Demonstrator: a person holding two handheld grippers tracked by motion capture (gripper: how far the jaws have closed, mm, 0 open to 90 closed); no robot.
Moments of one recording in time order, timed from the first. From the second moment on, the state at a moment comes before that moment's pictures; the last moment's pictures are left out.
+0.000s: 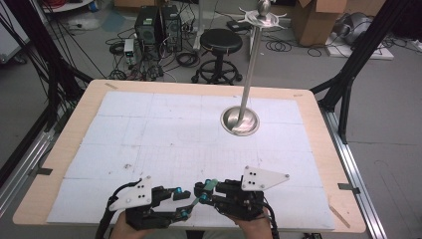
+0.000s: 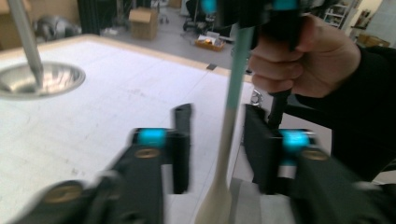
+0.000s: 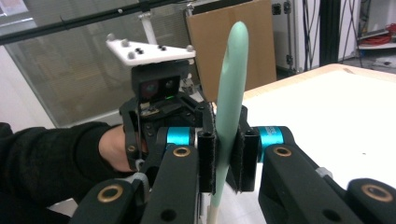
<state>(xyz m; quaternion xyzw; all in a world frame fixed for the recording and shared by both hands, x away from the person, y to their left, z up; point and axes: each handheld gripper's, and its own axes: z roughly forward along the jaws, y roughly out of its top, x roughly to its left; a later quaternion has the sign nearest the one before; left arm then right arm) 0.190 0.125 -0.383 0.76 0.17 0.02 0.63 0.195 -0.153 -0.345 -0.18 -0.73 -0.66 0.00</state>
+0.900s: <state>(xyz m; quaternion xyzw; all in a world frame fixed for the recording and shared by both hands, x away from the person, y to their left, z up) 0.183 0.114 -0.387 0.78 0.08 -0.06 0.62 0.194 -0.146 -0.338 -0.09 -0.74 -0.66 0.07</state>
